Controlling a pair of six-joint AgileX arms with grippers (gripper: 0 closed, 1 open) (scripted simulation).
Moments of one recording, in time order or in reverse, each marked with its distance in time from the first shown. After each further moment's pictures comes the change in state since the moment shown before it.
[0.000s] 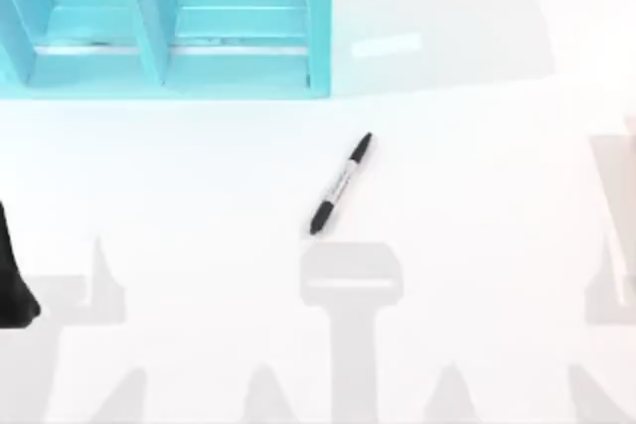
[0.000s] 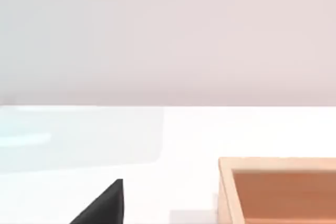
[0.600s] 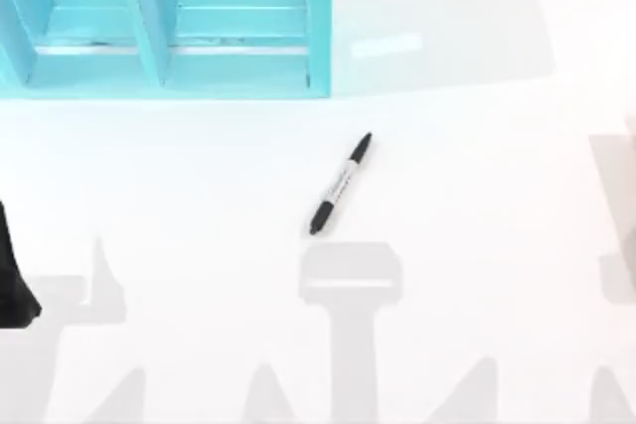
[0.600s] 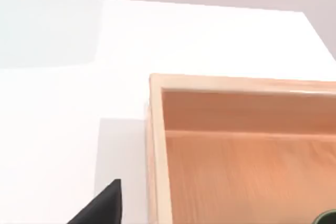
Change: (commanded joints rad) left arm 0.000 0.000 0.000 0.000 0.000 0.000; right arm -0.127 0.376 0.351 -0.305 0.001 -0.123
